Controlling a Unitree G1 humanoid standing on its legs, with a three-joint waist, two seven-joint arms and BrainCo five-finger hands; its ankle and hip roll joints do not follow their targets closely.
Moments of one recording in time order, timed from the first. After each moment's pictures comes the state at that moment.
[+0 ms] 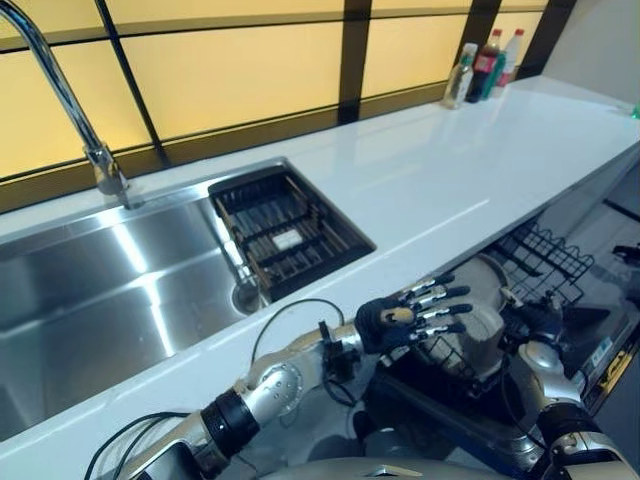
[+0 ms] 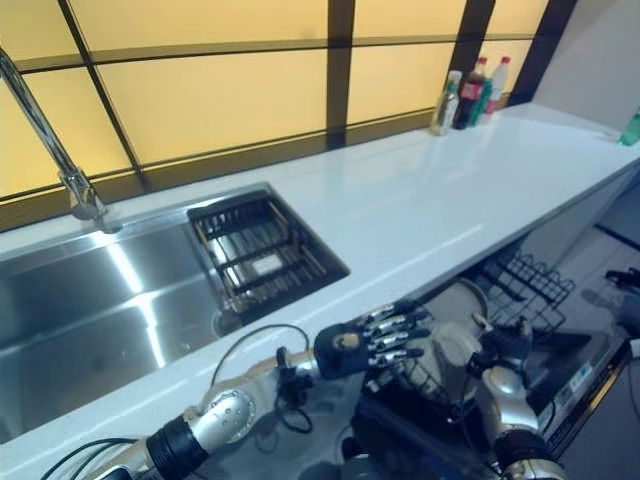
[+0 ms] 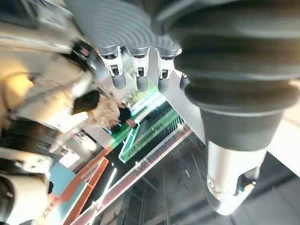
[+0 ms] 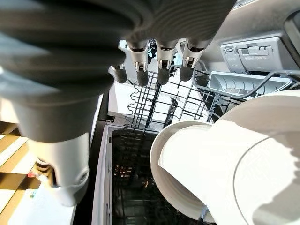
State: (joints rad) left arm -0.25 0.31 -0.80 0.02 -1.19 0.17 -0.44; right arm -0.15 -0.46 0.01 0.69 0.52 -0.10 -0.49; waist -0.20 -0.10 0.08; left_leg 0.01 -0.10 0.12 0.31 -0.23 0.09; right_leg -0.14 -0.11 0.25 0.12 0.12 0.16
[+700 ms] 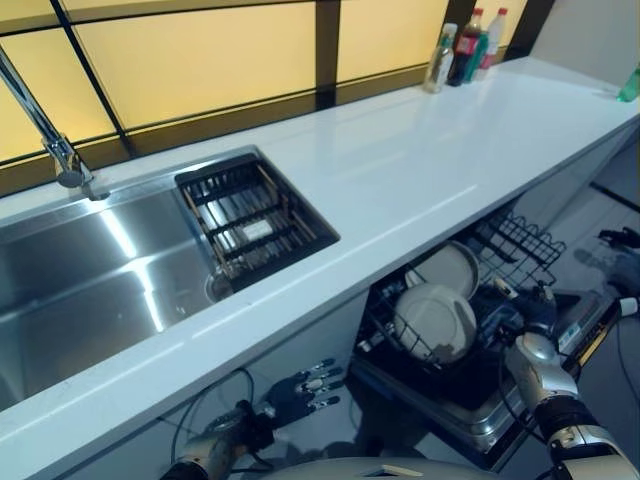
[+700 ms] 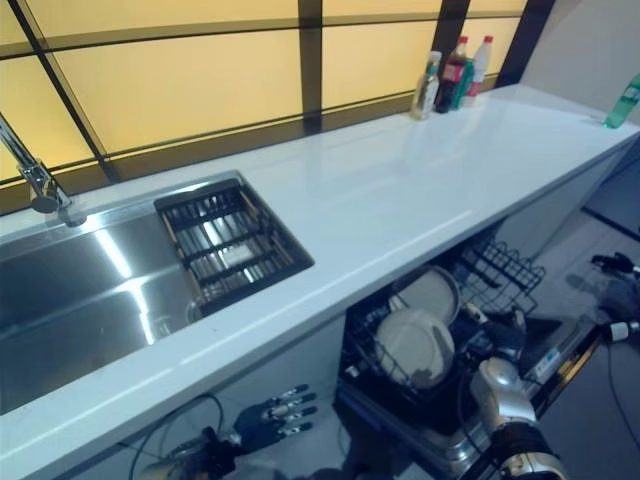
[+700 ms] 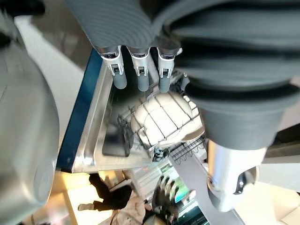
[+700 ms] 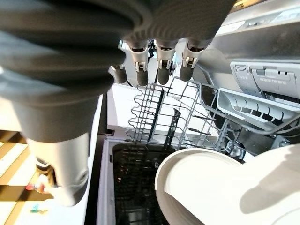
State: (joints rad) left arm 0.05 0.33 -0.46 0.68 -0.71 0.06 -0.64; right arm -0.17 -0.45 0.02 0.67 0.56 -0.10 -0.46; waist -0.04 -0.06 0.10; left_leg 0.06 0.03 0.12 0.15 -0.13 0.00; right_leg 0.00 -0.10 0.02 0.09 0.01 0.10
